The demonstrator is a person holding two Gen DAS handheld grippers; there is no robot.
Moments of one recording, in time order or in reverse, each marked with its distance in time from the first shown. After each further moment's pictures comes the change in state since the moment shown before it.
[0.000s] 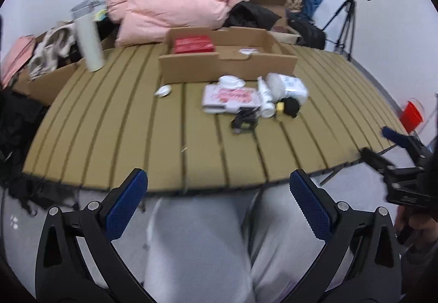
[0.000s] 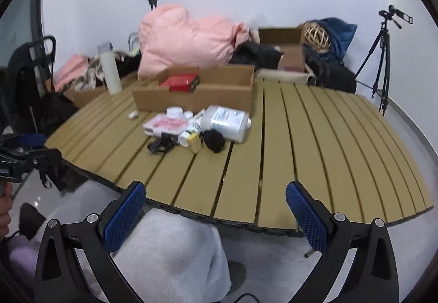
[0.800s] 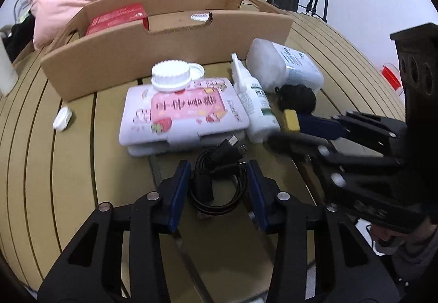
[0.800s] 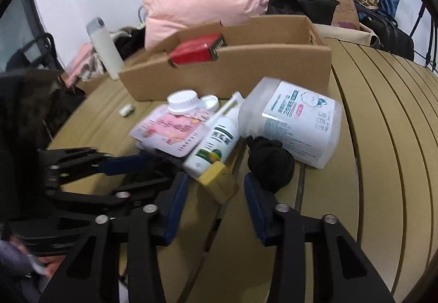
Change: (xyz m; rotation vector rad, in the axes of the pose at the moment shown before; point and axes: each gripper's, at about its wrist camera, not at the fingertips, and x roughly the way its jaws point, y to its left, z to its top) left arm 0.160 -0.020 0.039 0.123 0.164 -0.187; right arm 0.170 0.019 0.037 0.013 0.157 0.210
